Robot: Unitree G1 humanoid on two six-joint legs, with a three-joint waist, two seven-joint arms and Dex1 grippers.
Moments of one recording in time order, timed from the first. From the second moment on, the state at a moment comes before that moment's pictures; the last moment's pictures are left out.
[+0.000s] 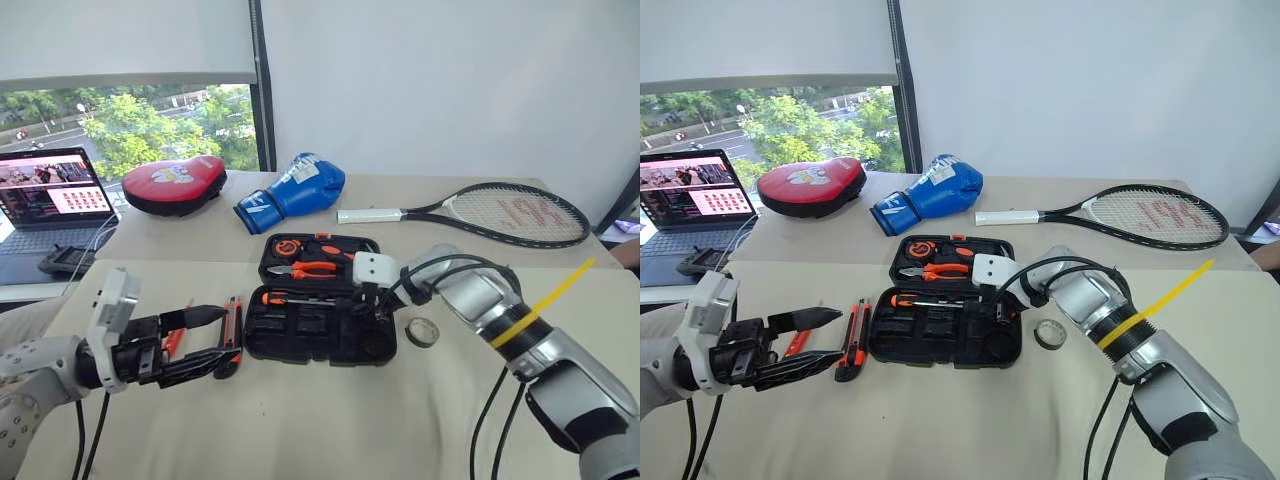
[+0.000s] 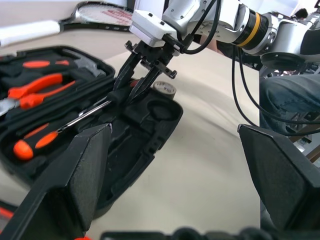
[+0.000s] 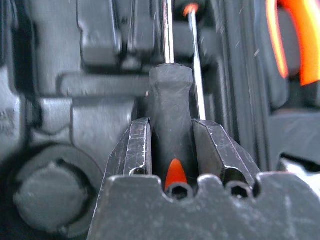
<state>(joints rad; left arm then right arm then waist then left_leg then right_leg) 0.05 0.87 0.50 -0.49 -0.98 0.75 -1.08 -0.99 -0.60 0.64 0.31 0.02 0.41 1.14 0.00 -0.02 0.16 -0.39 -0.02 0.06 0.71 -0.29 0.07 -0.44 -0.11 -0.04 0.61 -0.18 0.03</state>
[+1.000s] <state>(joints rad) 0.04 0.85 0.46 -0.44 -0.92 0.66 -1.07 -0.54 -0.35 0.20 -0.17 0.12 0.65 0.72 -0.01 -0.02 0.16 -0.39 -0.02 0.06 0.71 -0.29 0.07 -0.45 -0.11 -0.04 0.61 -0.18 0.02</state>
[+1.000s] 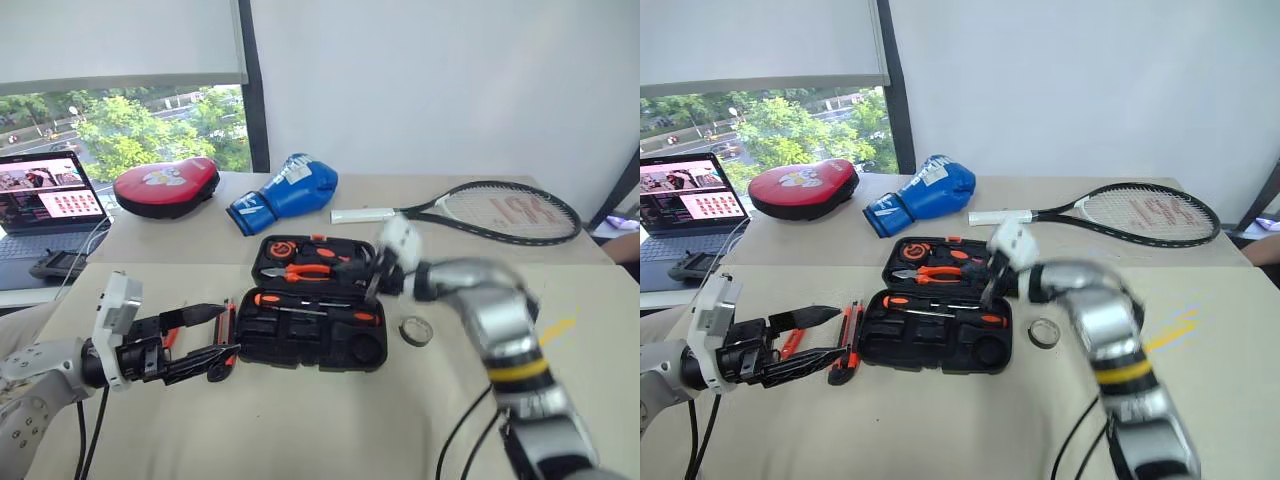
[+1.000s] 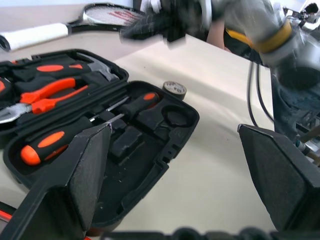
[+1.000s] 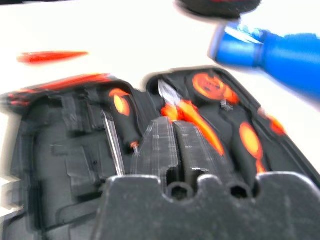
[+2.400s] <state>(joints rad) -0.08 0.72 0.41 -0.33 -0.59 1.15 -0.27 -0.21 -0.82 -0.26 -0.67 0.72 0.73 0.96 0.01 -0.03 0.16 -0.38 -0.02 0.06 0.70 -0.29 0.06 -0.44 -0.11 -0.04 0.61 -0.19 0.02</state>
